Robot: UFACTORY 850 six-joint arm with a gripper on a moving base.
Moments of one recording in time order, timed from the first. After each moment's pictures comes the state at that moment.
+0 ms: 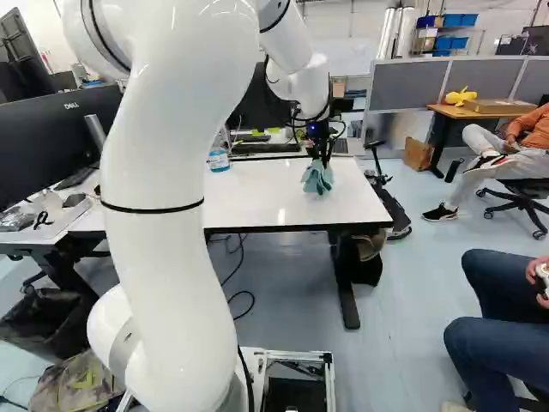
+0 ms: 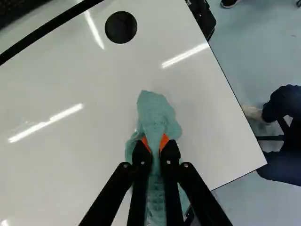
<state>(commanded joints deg) -23.7 -21.9 -79.5 1.7 -36.6 0.0</state>
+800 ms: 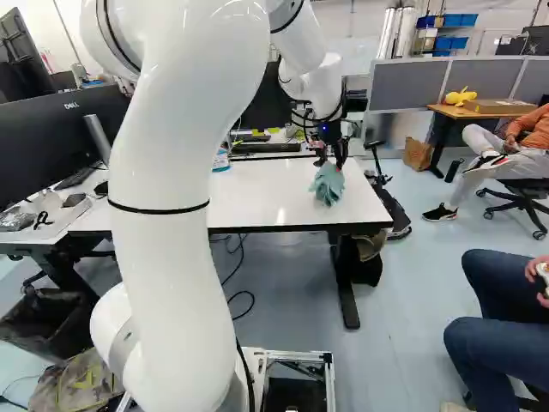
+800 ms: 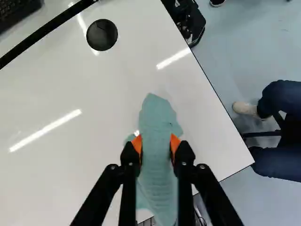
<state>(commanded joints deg) -26.1 -22.7 -80.6 1.7 -36.6 0.0</state>
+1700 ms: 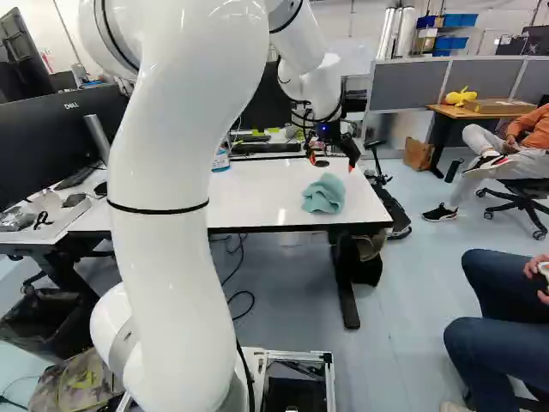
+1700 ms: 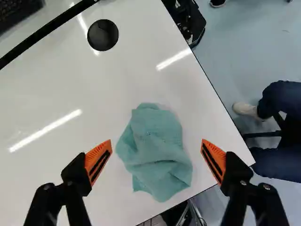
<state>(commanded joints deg) -25.8 -22.3 -79.8 1.7 -35.6 0.0</state>
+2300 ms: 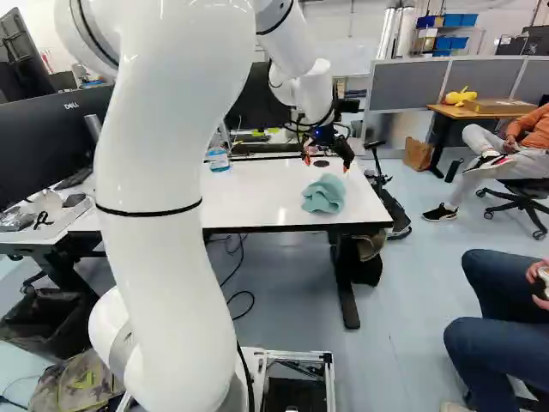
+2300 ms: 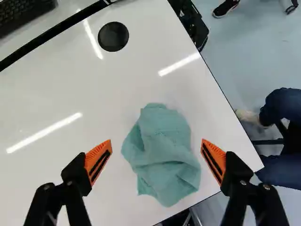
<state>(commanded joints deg) -23.9 -19.5 -74.2 1.6 -29.3 0.0</state>
